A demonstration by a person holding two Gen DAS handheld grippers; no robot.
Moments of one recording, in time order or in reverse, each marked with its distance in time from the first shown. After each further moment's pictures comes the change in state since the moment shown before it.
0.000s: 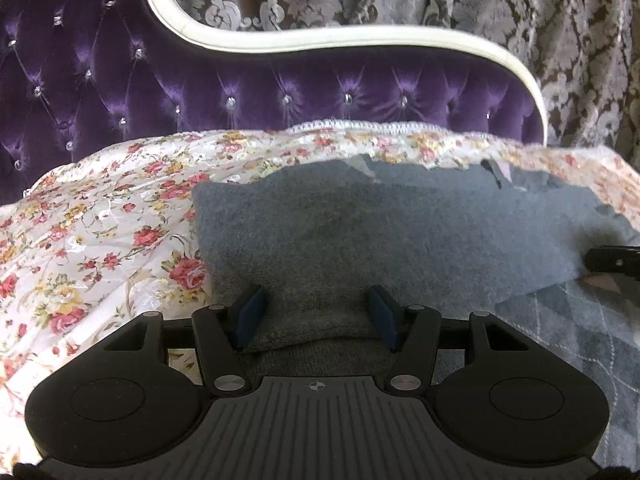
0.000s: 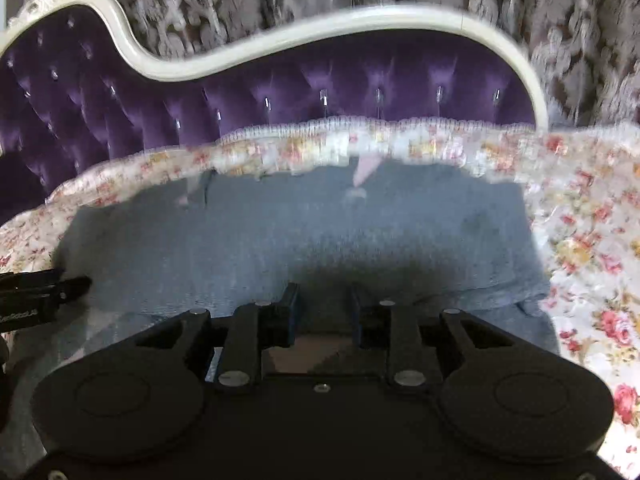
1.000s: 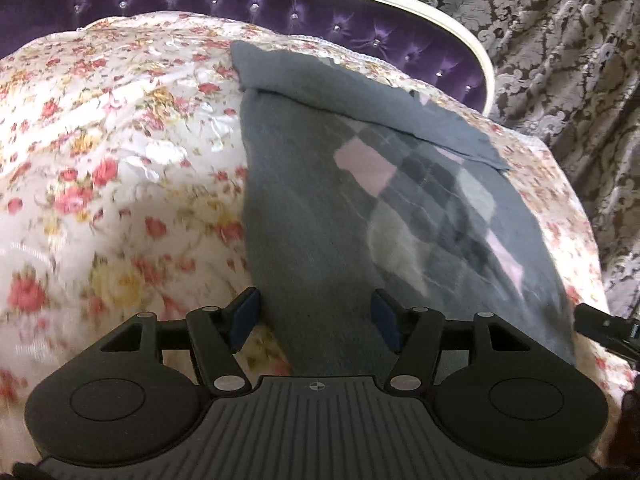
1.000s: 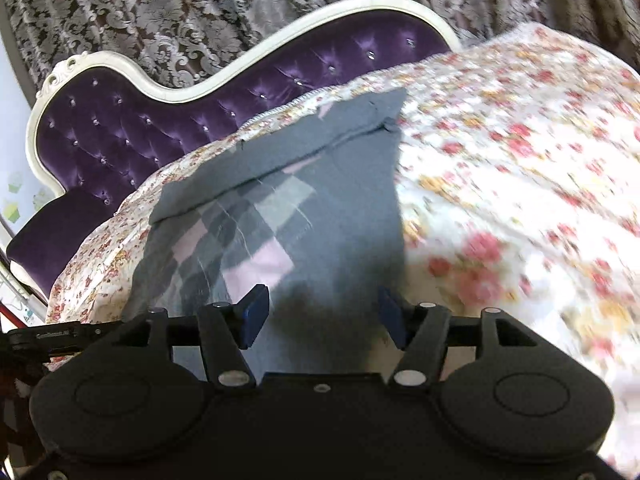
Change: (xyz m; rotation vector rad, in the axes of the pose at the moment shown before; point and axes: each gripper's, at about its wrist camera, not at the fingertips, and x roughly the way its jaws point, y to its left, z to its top) left arm -0.175 -0.015 -0.111 -0.280 0.209 -0.185; right arm -0.210 -0.047 -0.115 0.284 0.055 0.110
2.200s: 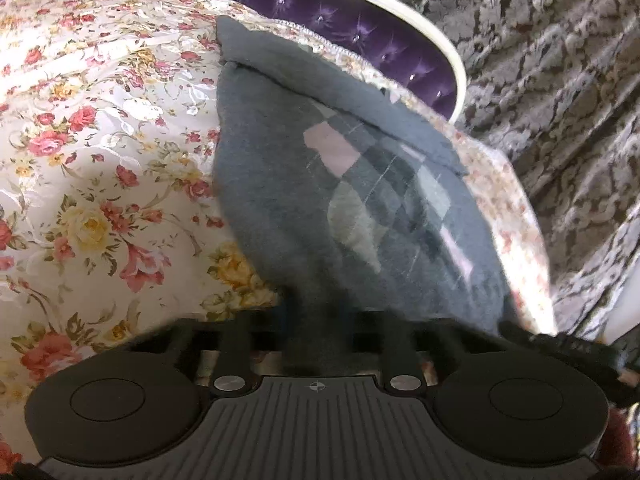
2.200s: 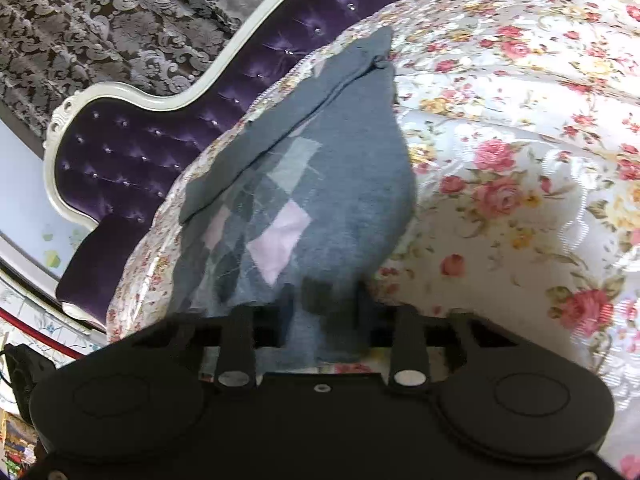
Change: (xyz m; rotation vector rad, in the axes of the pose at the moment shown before) left arm -0.004 0.005 -0.016 -0.097 0.028 -0.146; right arm 0.013 -0.015 -0.020 0.229 0.100 0.138
